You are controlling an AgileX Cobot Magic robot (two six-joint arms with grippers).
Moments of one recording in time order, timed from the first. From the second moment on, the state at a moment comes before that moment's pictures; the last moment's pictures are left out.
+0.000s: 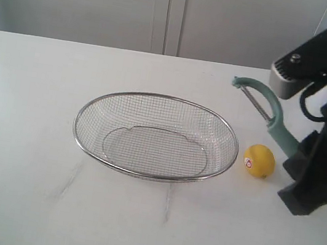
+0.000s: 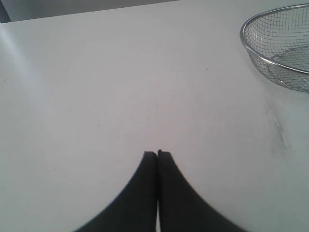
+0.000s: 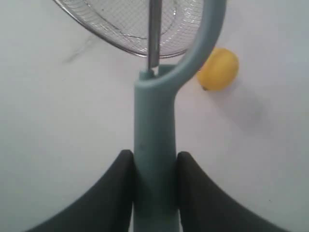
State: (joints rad) left arm -0.10 0.00 0.02 -0.10 0.39 0.16; right arm 0.62 1.05 -1.00 -0.17 1.10 -0.12
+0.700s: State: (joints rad) left arm -0.10 0.00 0.02 -0.10 0.39 0.16; right arm 0.30 0.97 -0.84 -0.09 0.91 -0.27
